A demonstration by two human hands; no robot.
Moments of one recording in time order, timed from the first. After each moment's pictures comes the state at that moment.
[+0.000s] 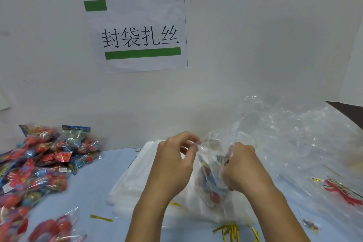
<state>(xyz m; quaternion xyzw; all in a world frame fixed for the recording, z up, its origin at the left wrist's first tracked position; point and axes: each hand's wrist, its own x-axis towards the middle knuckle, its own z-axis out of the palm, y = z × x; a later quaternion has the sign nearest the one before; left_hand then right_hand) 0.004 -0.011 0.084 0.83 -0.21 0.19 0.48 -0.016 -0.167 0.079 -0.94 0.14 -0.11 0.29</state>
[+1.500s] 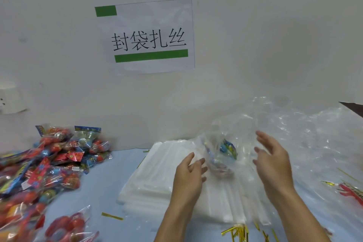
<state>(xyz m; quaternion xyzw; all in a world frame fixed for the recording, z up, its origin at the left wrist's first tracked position) 0.021 -0.036 0.022 0.69 0.00 0.00 0.72 0.008 -0.205 0.041 -0.67 0.16 -0.31 0.65</state>
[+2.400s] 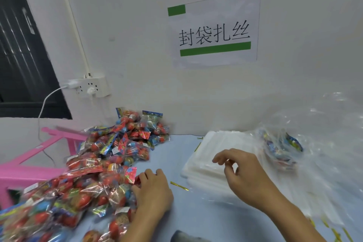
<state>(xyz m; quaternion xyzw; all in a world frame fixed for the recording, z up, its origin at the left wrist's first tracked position) -0.024 0.167 0.003 0.98 0.17 -0.01 0.05 -0.013 -0.058 0.029 -0.86 -0.22 -0.17 0.42</state>
